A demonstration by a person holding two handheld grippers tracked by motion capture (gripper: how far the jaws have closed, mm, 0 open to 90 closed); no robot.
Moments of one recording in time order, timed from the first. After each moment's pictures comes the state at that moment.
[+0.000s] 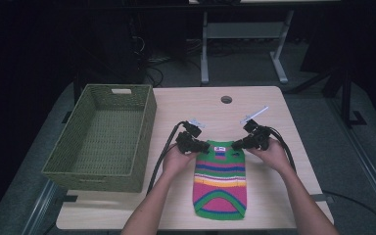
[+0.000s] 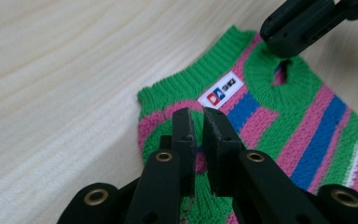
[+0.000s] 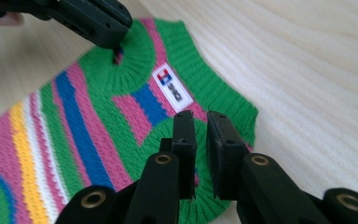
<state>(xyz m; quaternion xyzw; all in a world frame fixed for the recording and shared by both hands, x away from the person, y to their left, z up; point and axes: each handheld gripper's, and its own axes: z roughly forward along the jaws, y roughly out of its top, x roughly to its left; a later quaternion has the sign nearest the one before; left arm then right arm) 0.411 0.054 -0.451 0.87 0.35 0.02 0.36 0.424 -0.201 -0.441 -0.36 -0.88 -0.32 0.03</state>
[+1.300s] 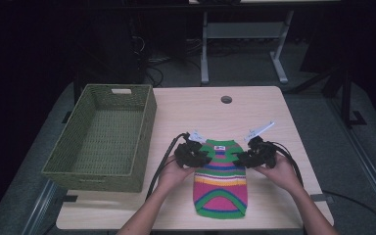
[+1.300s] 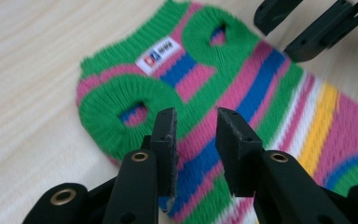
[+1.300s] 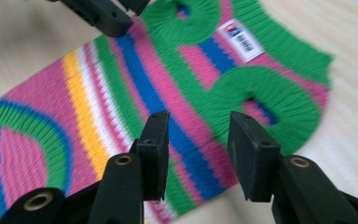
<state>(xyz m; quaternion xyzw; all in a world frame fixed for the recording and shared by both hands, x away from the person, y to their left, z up) 0.355 0.060 -0.441 0.89 0.29 0.04 0.36 0.359 -0.202 -0.436 -0.32 -0.89 -0.33 0.01</state>
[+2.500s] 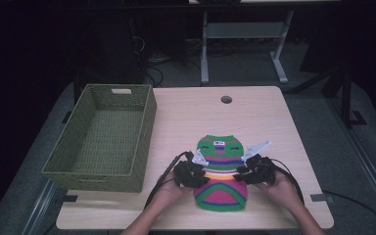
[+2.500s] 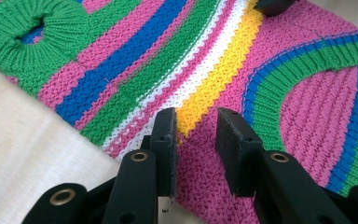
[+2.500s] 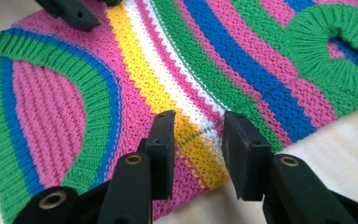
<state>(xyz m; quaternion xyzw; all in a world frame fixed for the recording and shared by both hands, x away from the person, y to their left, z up) 0.318 0.060 -0.454 0.92 0.24 0.05 0.31 0.323 -0.193 -0.454 -0.30 -0.90 -0.30 -0.04</state>
